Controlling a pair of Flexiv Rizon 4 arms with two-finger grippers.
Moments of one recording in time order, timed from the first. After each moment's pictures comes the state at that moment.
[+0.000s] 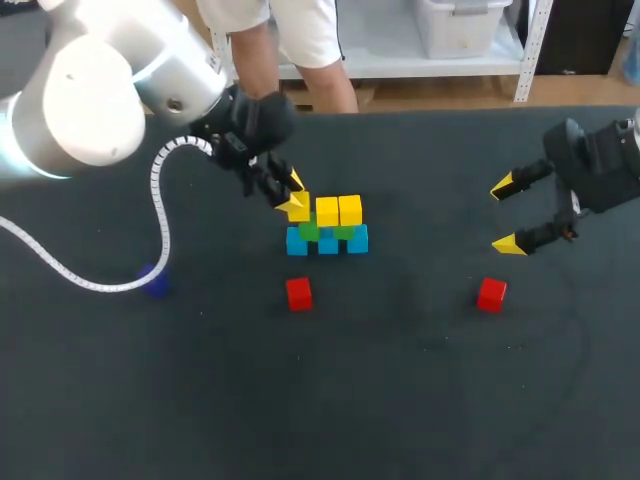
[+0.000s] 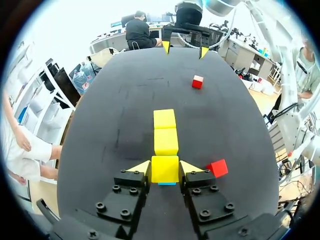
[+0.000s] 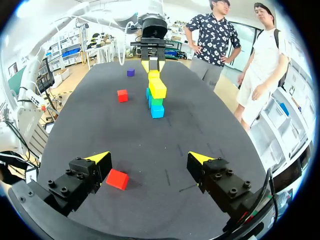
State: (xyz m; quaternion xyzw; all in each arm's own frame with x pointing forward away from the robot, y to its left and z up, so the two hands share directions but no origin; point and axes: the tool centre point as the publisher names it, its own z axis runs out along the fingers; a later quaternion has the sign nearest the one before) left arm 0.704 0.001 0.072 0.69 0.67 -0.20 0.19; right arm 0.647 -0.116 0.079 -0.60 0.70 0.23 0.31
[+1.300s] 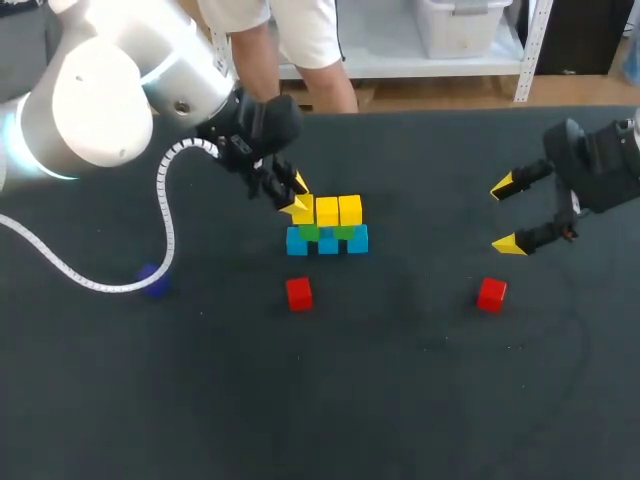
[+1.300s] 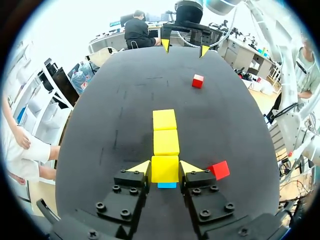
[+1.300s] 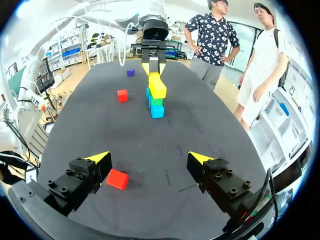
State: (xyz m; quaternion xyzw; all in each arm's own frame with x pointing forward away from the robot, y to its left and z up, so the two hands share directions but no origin) left arm 0.705 -0.004 0.066 0.69 0.67 -0.20 0.19; right arm 0.647 -0.116 0.079 -0.60 0.70 0.23 0.31
